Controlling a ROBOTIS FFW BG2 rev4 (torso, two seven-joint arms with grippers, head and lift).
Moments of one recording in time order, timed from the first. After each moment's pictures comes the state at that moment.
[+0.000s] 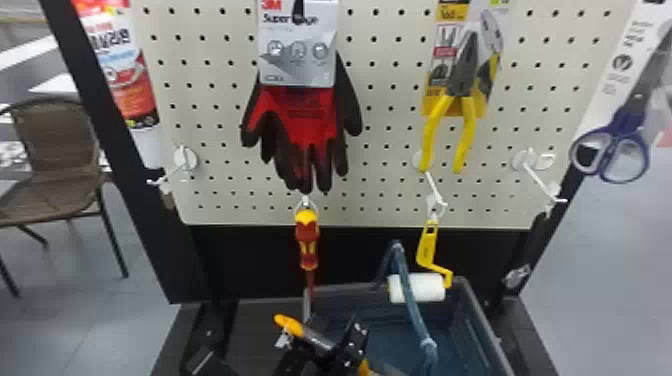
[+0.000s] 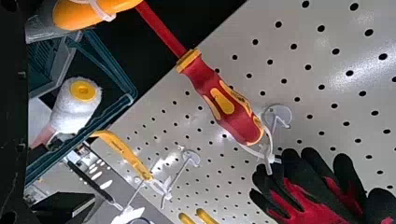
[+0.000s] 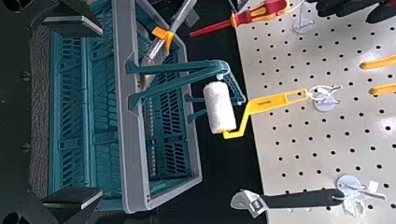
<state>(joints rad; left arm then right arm) 0.28 0.06 -0.39 -1.67 0.85 -0.19 -0.45 0.91 -0.11 0.10 -2.05 -0.15 -0.22 0.18</state>
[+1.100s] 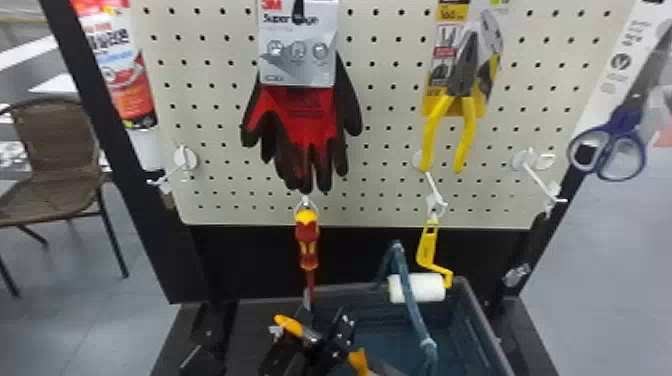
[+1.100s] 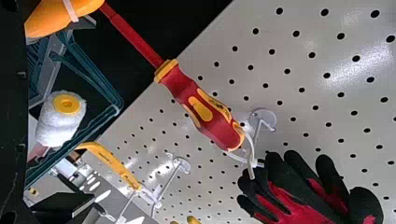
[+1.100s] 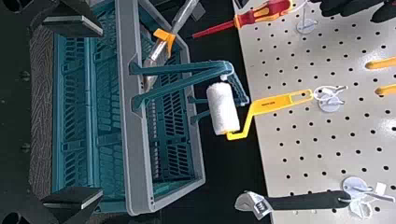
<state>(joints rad) 0.28 0.05 -0.33 -1.69 0.81 -0.18 -0.45 0.91 -0.11 0.10 -2.05 -0.15 -0.21 0.19</state>
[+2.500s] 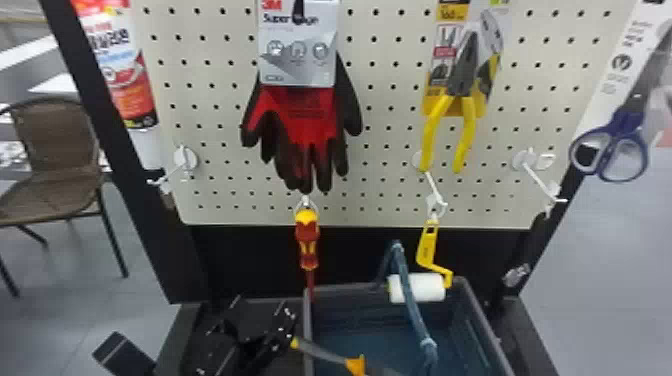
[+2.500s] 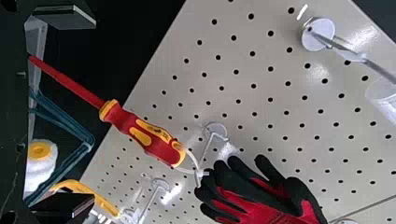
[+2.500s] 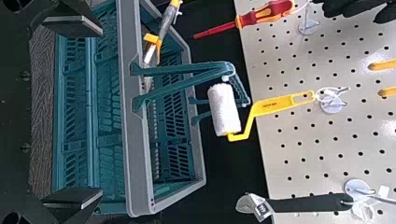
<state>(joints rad) 0.39 0.07 -0.12 -1.88 0.67 -0.06 -0.43 0.90 -0.11 0.10 -2.05 -0.15 -0.21 0.19</state>
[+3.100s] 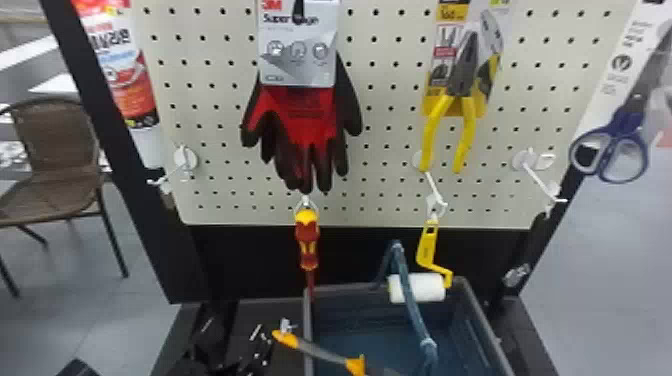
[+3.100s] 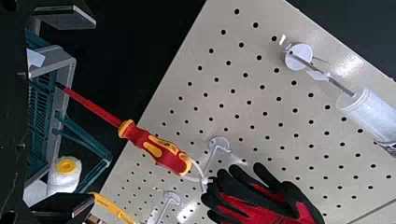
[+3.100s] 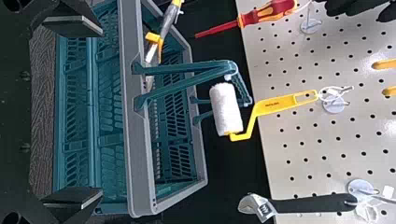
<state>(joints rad) 0.51 0.07 -0.04 -2.00 0.63 0.00 -0.42 0.89 -0.11 0.10 -2.04 -0.15 -0.21 0.19</state>
